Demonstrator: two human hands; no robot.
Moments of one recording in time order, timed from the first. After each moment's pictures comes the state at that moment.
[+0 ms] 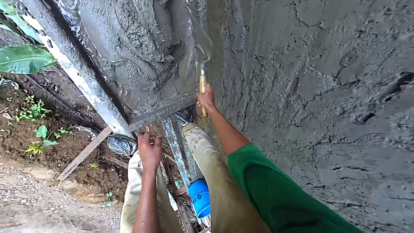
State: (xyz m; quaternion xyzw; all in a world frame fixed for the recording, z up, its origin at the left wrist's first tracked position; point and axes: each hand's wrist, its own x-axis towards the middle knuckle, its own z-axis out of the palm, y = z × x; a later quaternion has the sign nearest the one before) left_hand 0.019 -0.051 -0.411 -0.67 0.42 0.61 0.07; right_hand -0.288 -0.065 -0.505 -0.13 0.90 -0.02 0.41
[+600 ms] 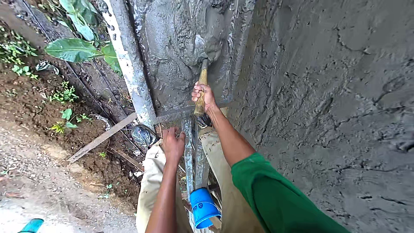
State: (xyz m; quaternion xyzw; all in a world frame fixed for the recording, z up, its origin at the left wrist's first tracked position) left_hand 0.035 -0.054 -0.401 -0.68 0.40 0.61 0.07; right_hand -0.162 -0.134 -0.499 0.11 0.57 -0.48 0.66
